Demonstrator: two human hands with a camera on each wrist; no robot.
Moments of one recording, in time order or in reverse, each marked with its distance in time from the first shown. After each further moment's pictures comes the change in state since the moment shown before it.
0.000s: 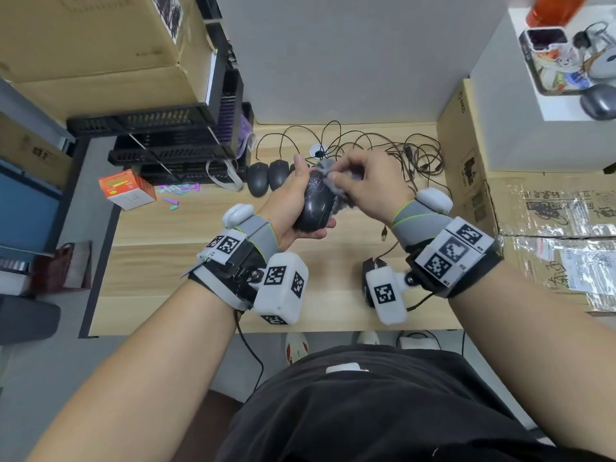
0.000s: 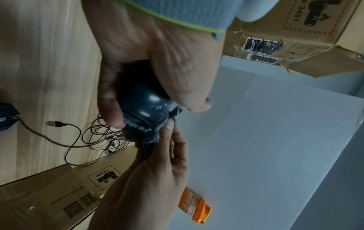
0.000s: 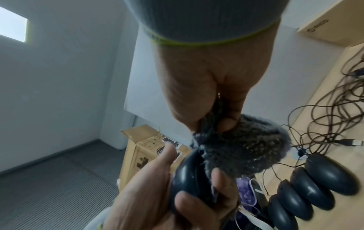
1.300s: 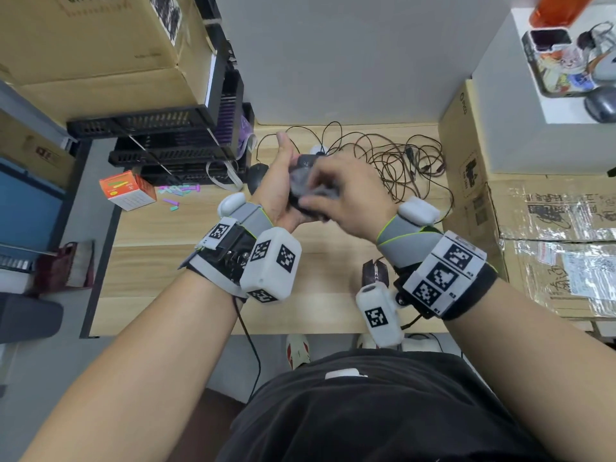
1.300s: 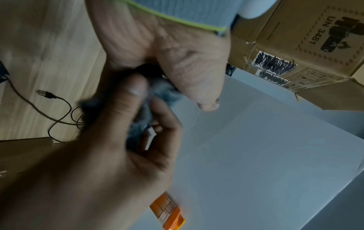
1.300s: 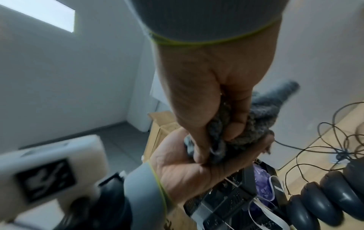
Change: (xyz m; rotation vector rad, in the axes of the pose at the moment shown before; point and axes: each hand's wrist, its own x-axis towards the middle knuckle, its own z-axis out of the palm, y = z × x) left_hand 0.005 0.024 0.001 -0.284 -0.050 0.062; right_hand -0.014 -0.028 0.010 -0.109 -0.097 -0.216
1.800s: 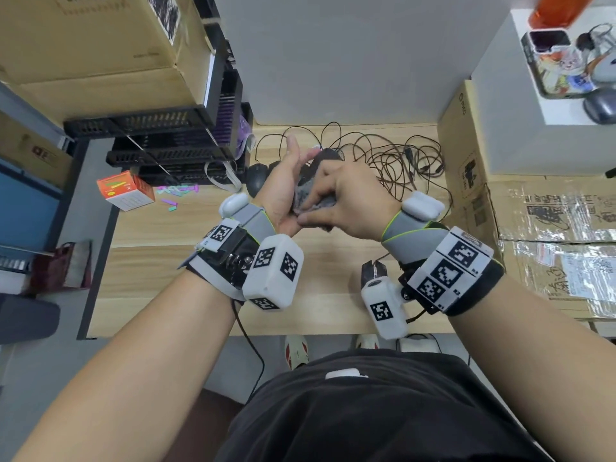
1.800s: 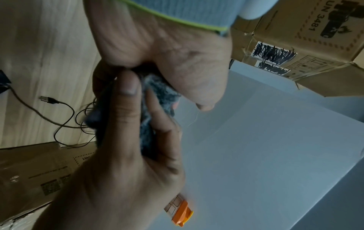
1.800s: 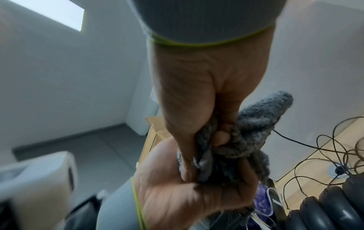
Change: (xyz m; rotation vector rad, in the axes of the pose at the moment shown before) left_hand 0.002 -0.002 0.003 -0.013 -0.010 0.001; right_hand 0.002 0.000 -0.007 0.001 -0.150 -0.109
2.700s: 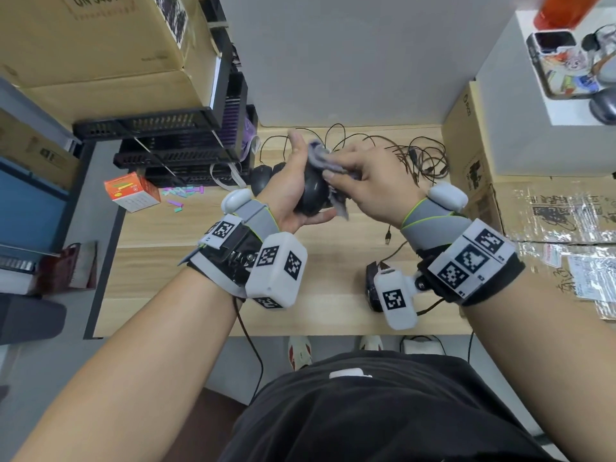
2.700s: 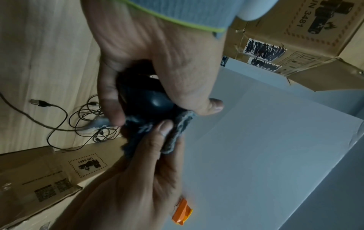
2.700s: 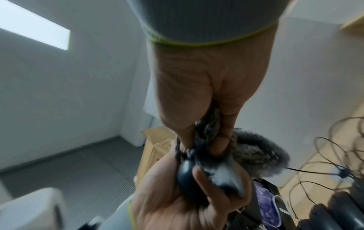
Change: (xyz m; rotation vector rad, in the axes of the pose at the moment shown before) left_hand -0.003 0.006 -0.001 0.190 -0.003 -0.019; right_hand 0.004 0.011 -0.016 0.104 0.111 0.071
